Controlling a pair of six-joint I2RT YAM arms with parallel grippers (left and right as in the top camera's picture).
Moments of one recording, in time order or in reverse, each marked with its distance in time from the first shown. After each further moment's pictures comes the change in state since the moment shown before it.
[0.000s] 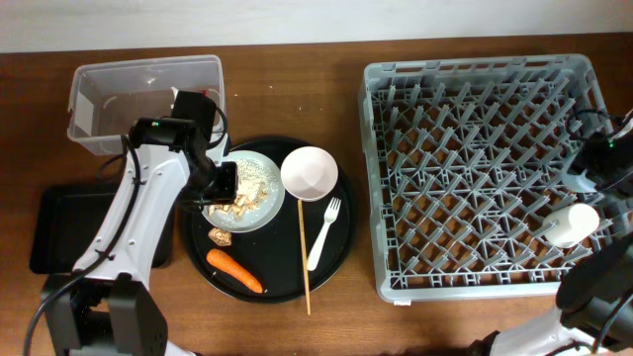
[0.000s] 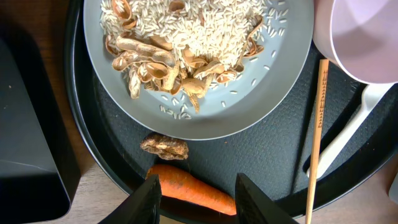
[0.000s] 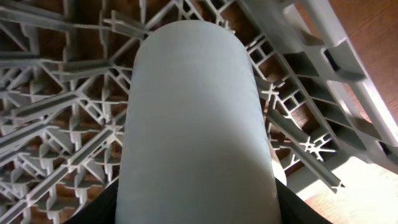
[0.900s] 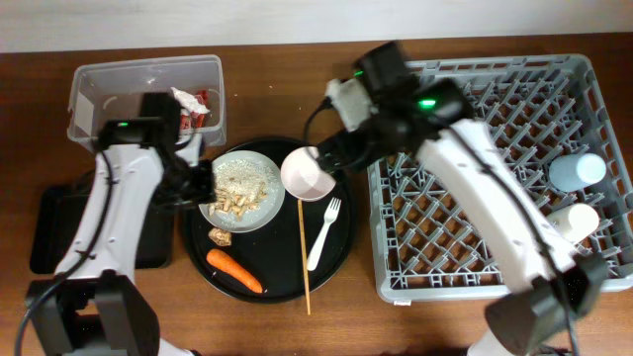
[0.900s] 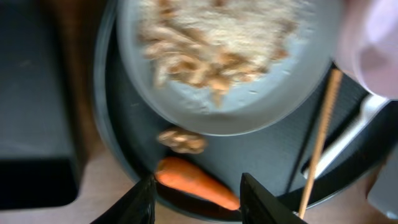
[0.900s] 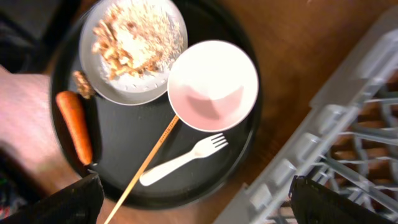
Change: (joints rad) left arm 0.132 0.000 0.000 -0.030 0.059 -0.003; right arm 1.045 -0.039 0.131 0.067 -0.277 -0.171
